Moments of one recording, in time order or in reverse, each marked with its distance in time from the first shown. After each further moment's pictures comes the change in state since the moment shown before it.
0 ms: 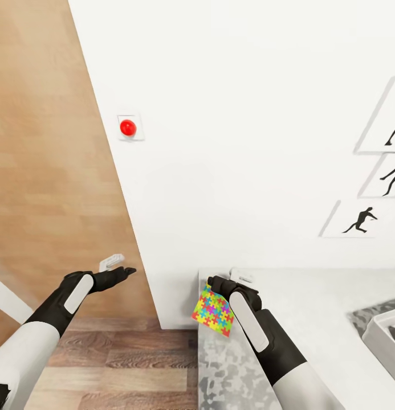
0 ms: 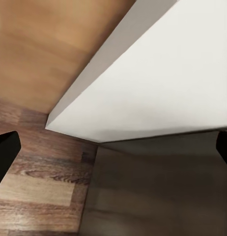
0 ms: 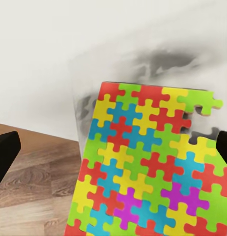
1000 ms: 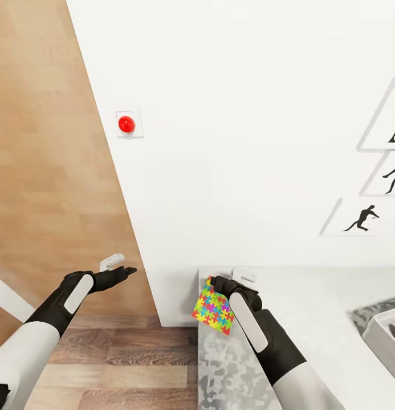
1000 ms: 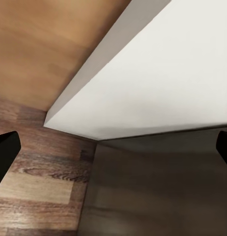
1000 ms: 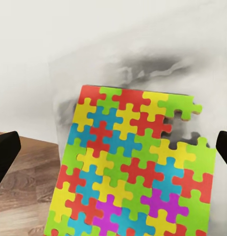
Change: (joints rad) left arm 0.000 0.000 0.000 0.000 -0.001 0.000 -0.012; right arm 0.000 0.000 -0.004 0.009 0.051 -0.011 -0.015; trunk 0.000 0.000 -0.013
